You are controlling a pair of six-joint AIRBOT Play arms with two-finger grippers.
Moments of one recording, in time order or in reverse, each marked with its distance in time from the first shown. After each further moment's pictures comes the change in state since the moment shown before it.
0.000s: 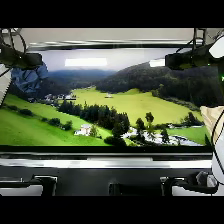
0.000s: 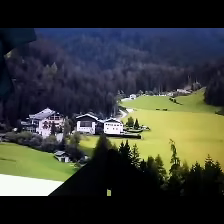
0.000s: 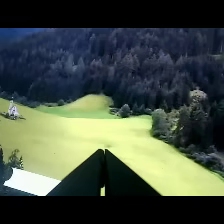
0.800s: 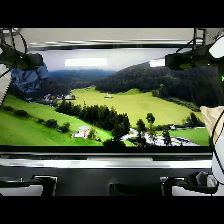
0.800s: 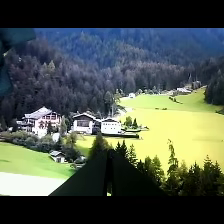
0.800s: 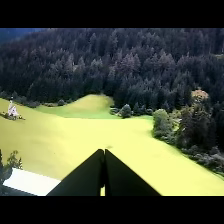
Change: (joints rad) left arm 0.000 -0.010 0.000 0.000 0.000 0.000; right arm 0.000 0.000 0.000 0.000 0.000 -0.001
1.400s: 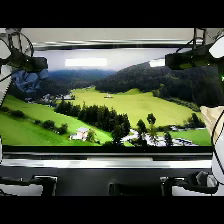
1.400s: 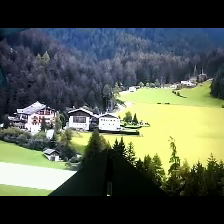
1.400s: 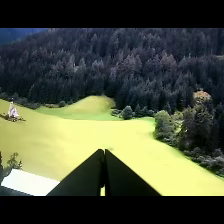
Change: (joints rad) left arm 0.000 -0.052 0.000 0.000 0.002 0.000; right arm 0.000 0.000 0.000 0.003 -0.006 0.000
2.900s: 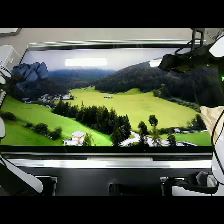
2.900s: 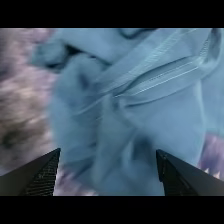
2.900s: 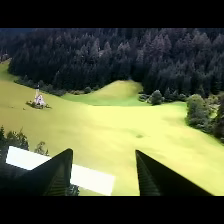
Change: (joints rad) left arm 0.470 -0.483 0.010 -0.077 0.668 -0.182; right arm 0.000 0.000 0.000 0.081 0.066 0.039
